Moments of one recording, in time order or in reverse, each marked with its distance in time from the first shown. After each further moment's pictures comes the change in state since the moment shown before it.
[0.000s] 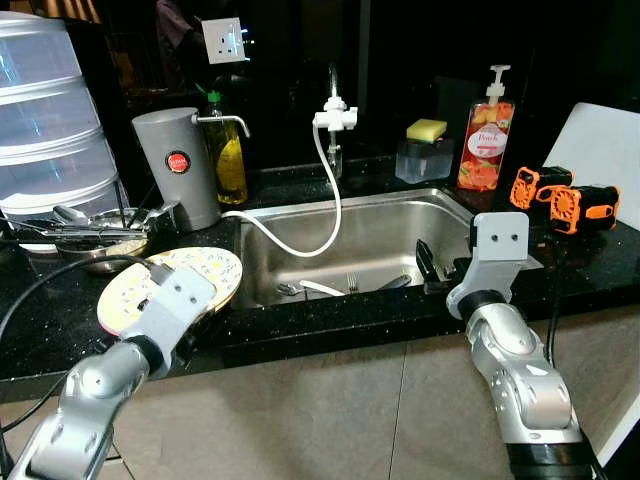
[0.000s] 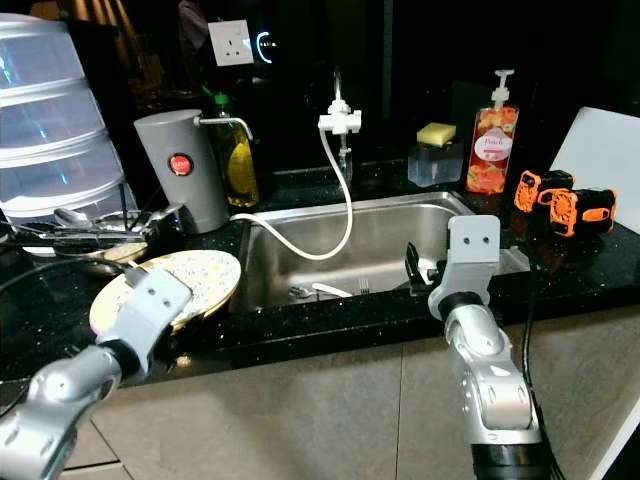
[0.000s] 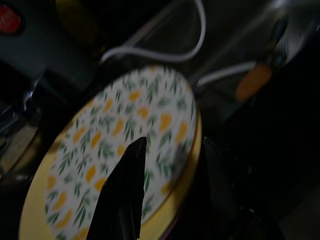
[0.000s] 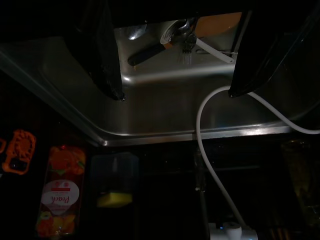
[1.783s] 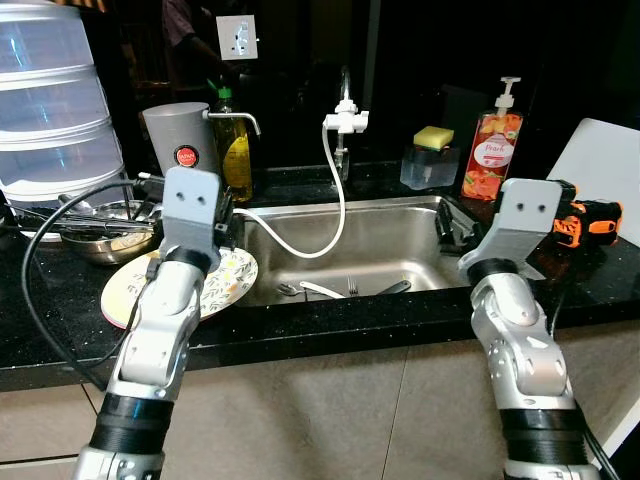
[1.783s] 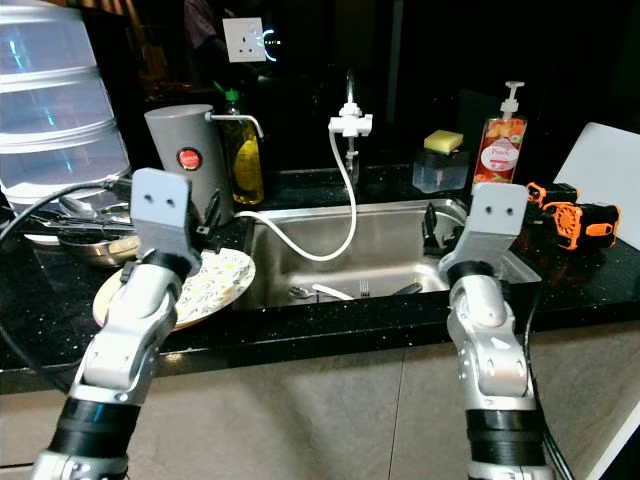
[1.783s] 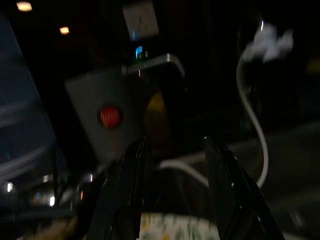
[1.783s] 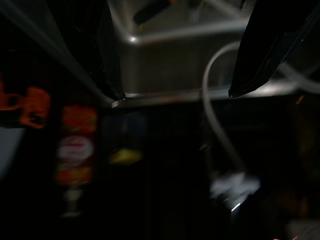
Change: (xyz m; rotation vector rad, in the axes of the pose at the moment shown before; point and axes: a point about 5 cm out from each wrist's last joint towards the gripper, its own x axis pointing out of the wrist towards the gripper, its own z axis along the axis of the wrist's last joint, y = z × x) left arm 0.052 0.007 0.057 -0.188 -0.339 0.352; right arm 0.014 0.000 0.021 0.000 -0.107 -0.047
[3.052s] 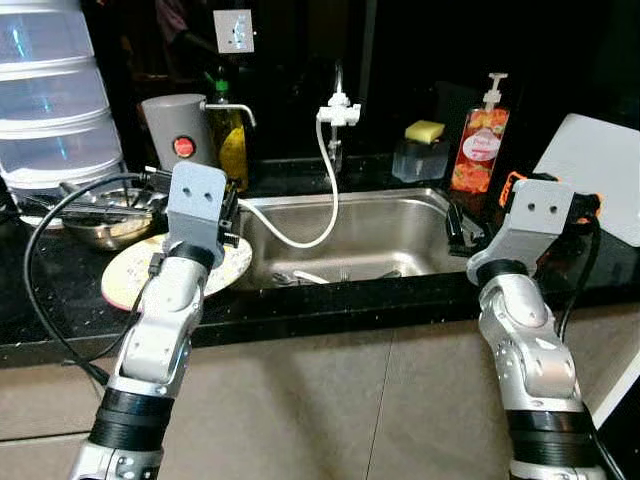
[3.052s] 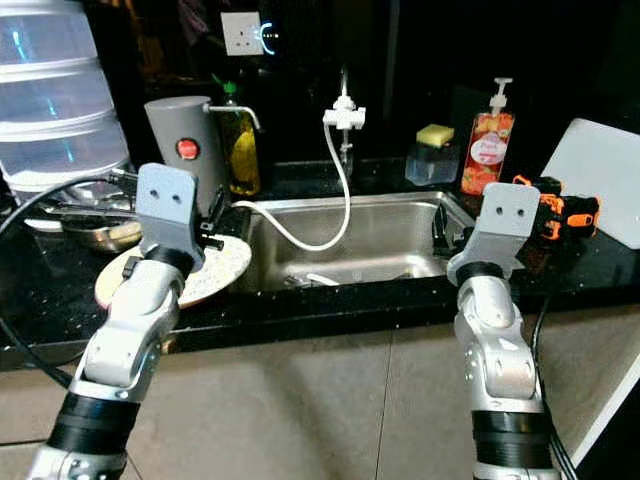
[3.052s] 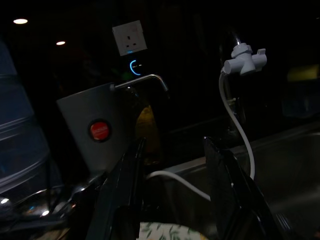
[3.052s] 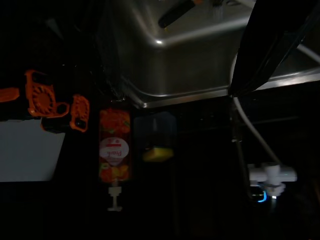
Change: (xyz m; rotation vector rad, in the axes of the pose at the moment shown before) left arm 0.013 -0.005 0.025 0.024 -0.111 0.027; right arm 0.004 -0.017 0.010 0.039 -0.044 -0.133
